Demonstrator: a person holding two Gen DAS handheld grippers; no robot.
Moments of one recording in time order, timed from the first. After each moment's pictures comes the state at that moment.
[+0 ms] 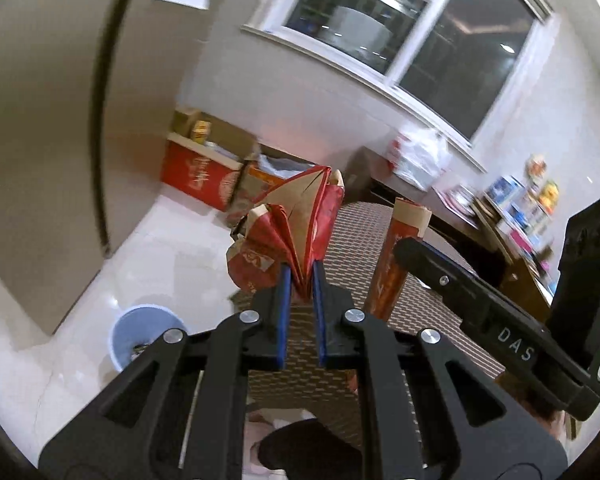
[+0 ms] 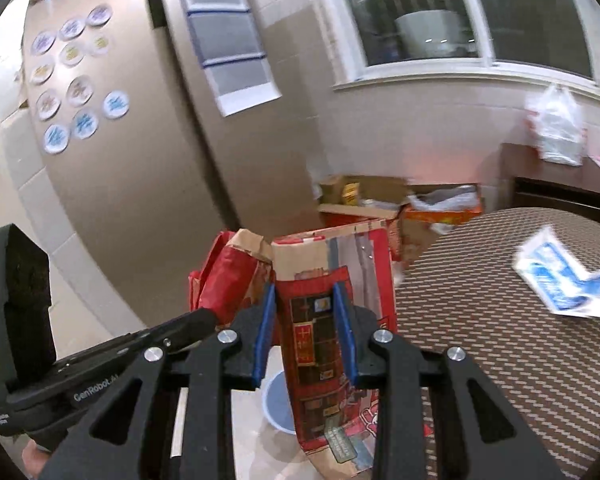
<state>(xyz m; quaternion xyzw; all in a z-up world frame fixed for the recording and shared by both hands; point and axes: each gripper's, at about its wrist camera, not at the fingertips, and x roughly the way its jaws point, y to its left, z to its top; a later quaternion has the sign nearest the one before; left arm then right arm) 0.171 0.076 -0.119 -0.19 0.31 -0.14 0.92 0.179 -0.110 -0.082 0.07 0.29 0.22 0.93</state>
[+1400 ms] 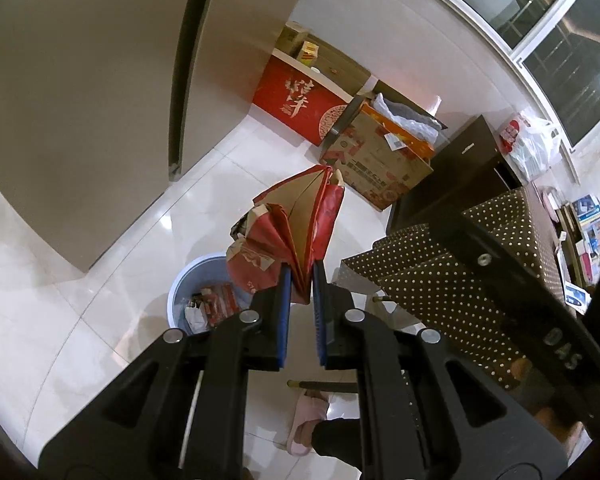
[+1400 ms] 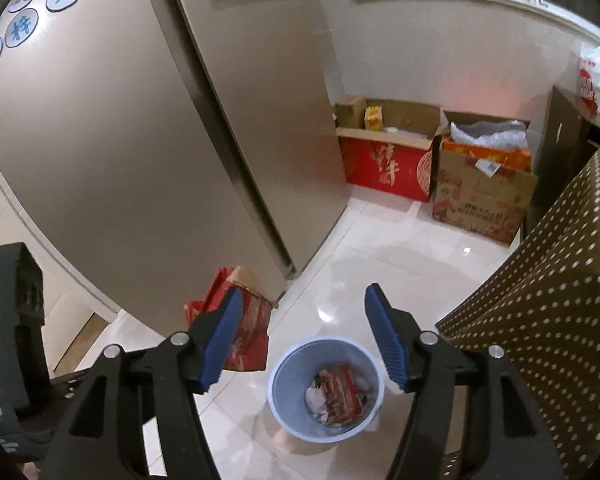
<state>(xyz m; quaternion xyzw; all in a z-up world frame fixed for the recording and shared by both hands) 0.292 0.192 -0.281 -0.22 0.45 -0.03 0.86 0.300 0.019 -0.220 0.04 0.38 0.20 0.90</state>
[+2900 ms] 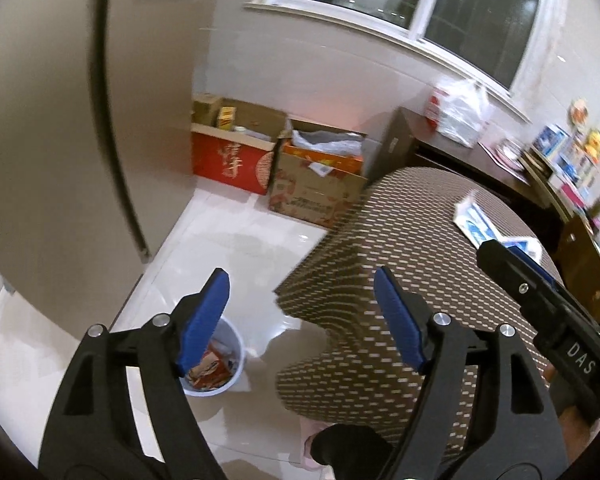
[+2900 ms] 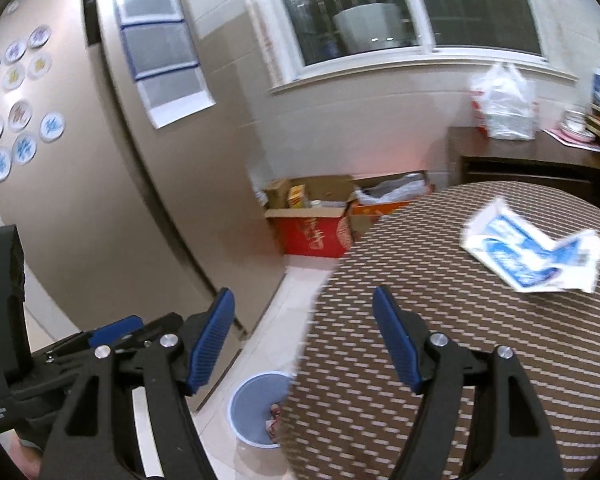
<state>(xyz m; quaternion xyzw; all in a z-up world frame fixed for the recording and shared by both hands) 0.230 0.018 -0.139 -0.08 0.37 -0.10 0.92 0.180 -0.211 -0.103 0.12 0.28 0.08 0.95</state>
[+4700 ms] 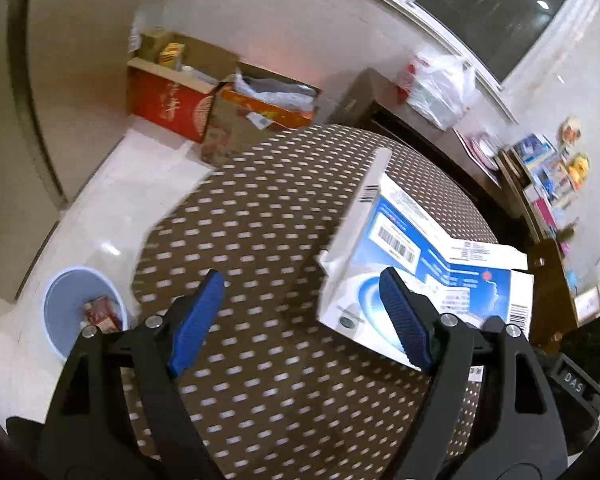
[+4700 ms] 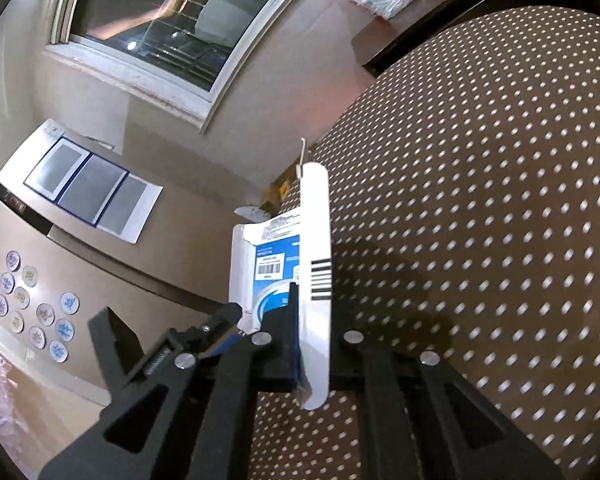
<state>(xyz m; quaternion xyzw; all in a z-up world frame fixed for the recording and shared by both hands) 0.325 -0.122 -0.201 -0.18 0.44 -0.14 0.87 0.223 -0.398 -0.180 0.43 0.33 0.13 0.83</state>
